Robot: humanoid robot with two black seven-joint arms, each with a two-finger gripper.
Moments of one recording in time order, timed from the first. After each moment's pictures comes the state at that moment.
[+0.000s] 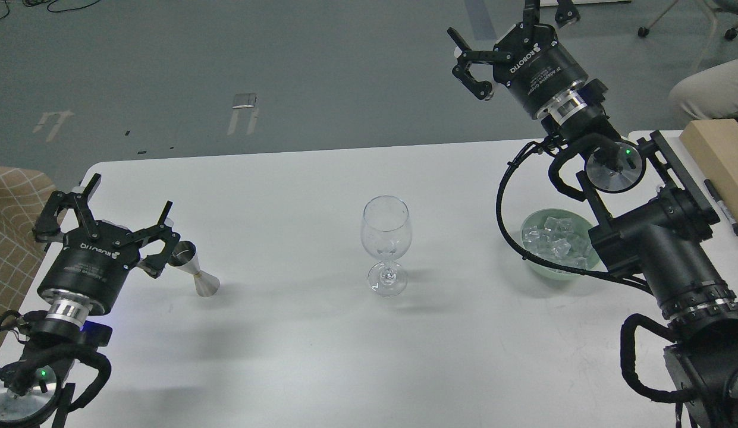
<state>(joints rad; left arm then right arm) 0.24 0.21 -1.70 -1.76 0.08 -0.08 0.16 0.74 0.00 1.40 0.91 -0.35 0.49 -0.10</state>
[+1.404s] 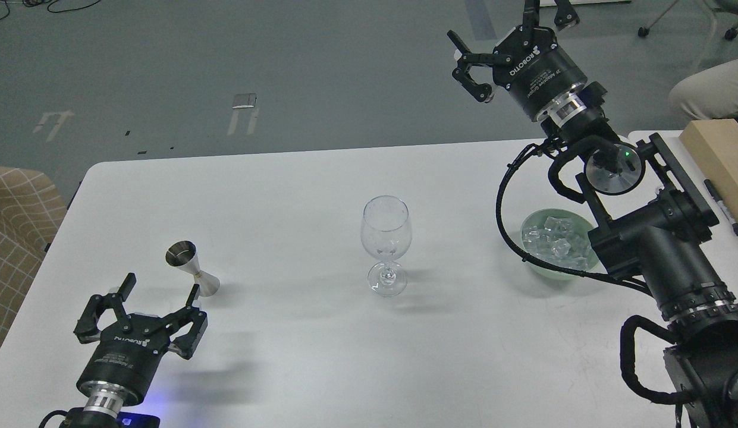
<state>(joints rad) 0.49 -0.02 -1.71 -1.73 -0.05 -0.15 0.22 0.74 0.00 1.40 0.91 -0.35 0.49 -0.10</state>
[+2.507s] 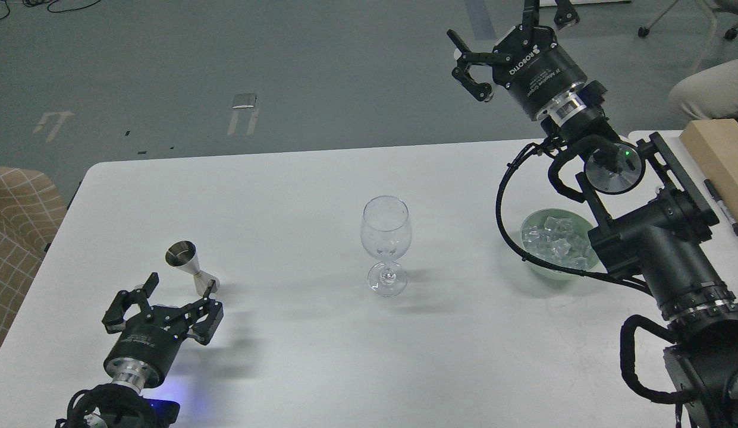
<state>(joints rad) 0.34 -0.04 -1.70 -1.60 -0.05 -0.01 0.23 0.74 0.00 1.40 0.91 -0.36 0.49 -0.10</state>
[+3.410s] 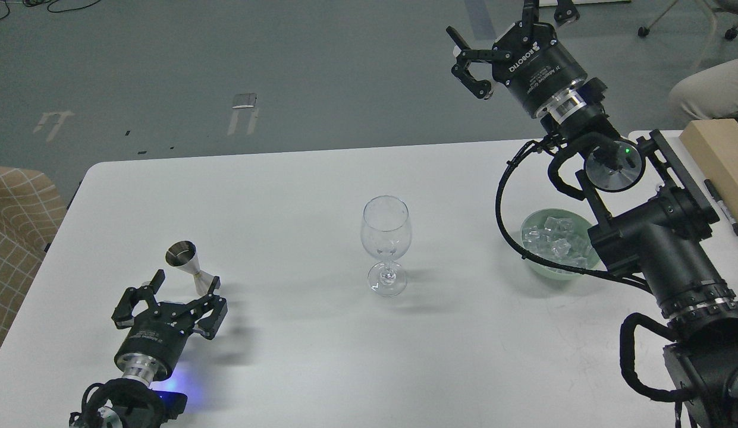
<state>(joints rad) 0.27 -0.04 -1.70 -1.44 -0.06 -0.13 0.23 0.75 0.00 1.40 0.91 -0.36 0.49 -0.10</state>
